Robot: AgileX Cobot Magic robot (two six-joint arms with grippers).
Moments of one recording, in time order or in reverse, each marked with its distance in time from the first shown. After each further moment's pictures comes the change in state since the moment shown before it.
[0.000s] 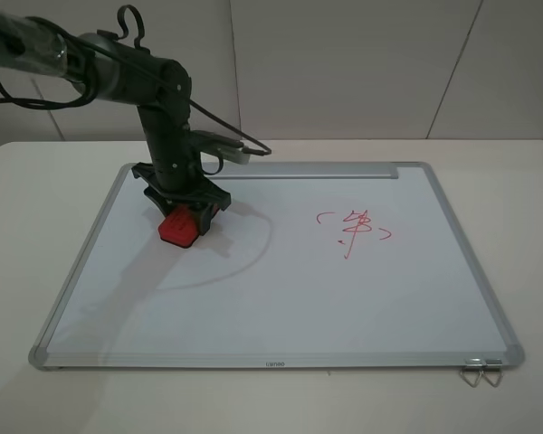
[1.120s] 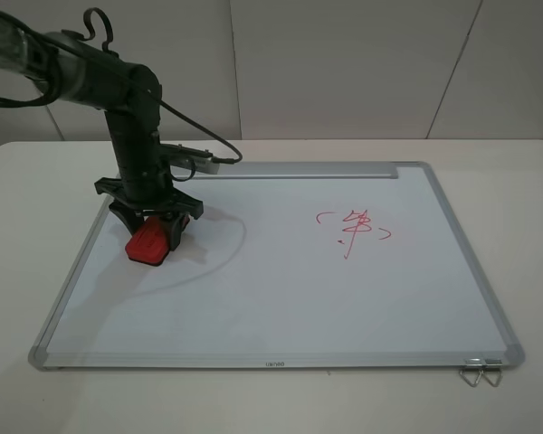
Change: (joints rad) left arm 0.069 -0.071 0.126 0.018 0.054 -0.083; right arm 0.000 0.000 0.000 0.000 0.000 0.000
